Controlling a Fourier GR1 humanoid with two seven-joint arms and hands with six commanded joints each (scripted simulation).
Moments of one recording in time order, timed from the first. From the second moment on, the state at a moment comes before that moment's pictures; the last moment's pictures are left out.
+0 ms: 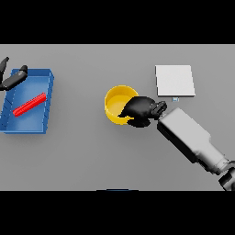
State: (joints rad) left arm -0.48 0.61 -0.08 -1.15 -0.07 -0.07 0.41; right arm -0.71 -0.32 0.70 -1.09 0.87 0.44 -0.25
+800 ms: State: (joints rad) left arm -0.49 0.61 -0.08 -1.15 -0.06 -0.08 0.41; right arm -0.73 -0.44 0.63 -1.28 0.78 0.59 -0.13
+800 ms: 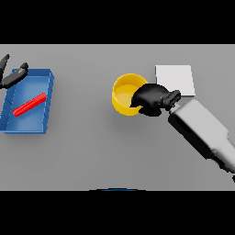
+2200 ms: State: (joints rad) left arm -0.48 0.61 -0.08 -1.22 -0.04 -0.06 0.53; right arm -0.87 -0.51 0.44 -0.73 0.81 0.26 -0.19
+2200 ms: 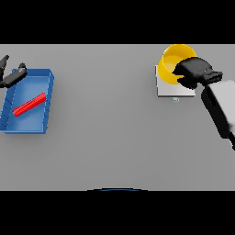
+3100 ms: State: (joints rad) left arm -0.47 0.61 -0.07 -1.24 -0.02 -0.07 0.54; right arm -0.87 -0.49 0.41 -0.64 0.75 0.32 -0.16
